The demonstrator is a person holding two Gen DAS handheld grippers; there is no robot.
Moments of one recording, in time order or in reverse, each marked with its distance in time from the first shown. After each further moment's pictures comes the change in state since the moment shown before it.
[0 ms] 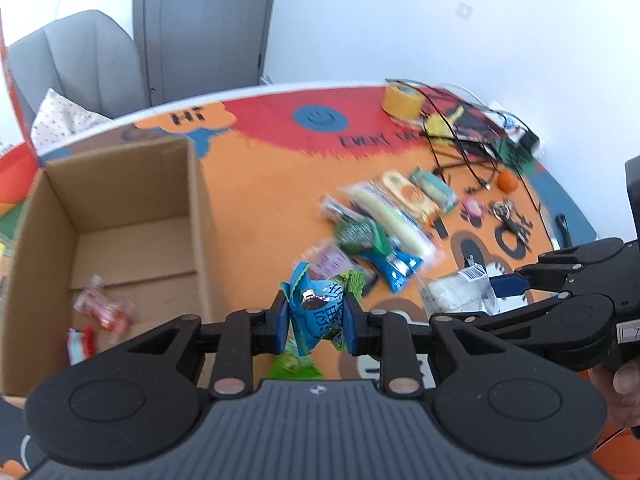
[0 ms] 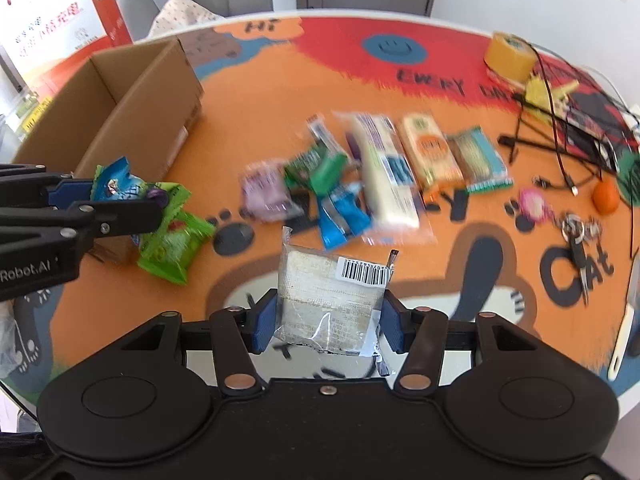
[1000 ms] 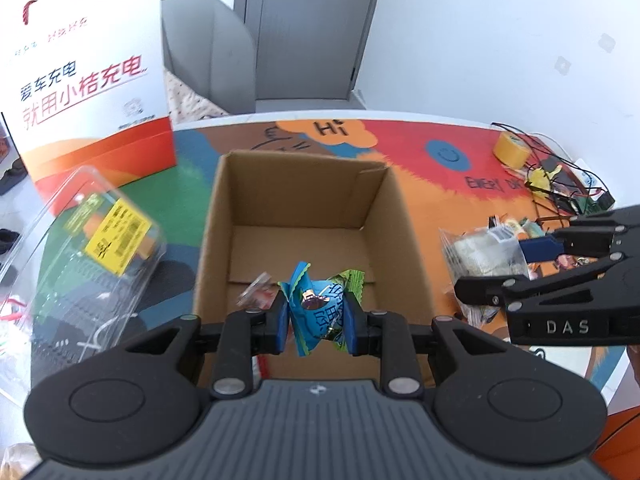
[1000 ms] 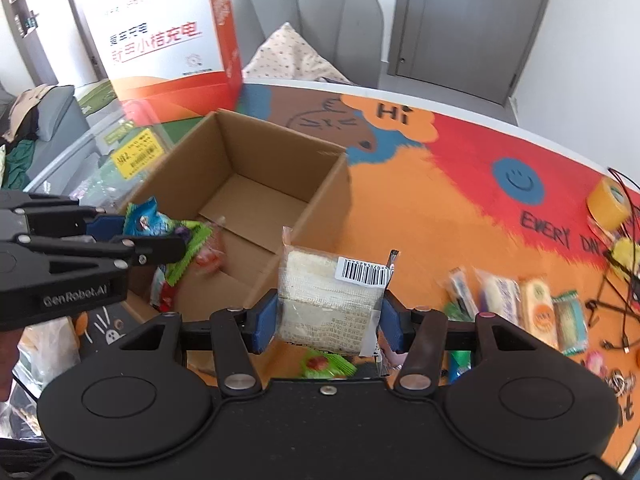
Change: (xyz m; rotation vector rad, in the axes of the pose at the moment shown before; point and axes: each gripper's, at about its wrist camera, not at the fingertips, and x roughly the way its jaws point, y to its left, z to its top) left arm -0.041 0.113 0.000 -0.177 -0.019 0.171; right arm -0.011 0.114 0.086 -0.231 -0.094 0.124
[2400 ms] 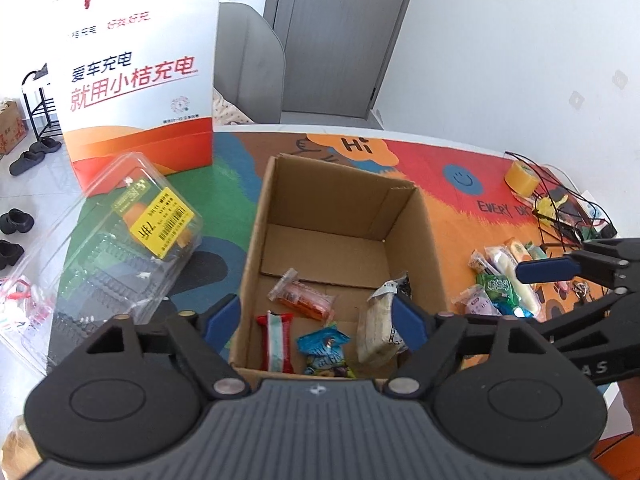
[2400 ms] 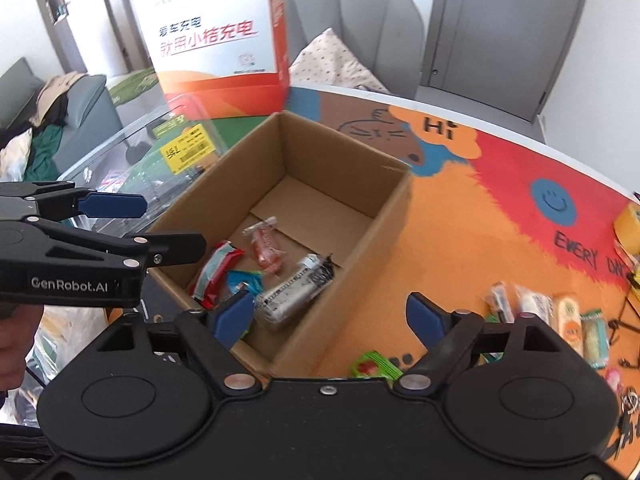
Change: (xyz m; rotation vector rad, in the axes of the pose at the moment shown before) left arm -0.028 0.018 -0.011 -0.081 -0.060 0.014; right arm -0.017 0.020 -0.010 -0.039 -0.028 0.044
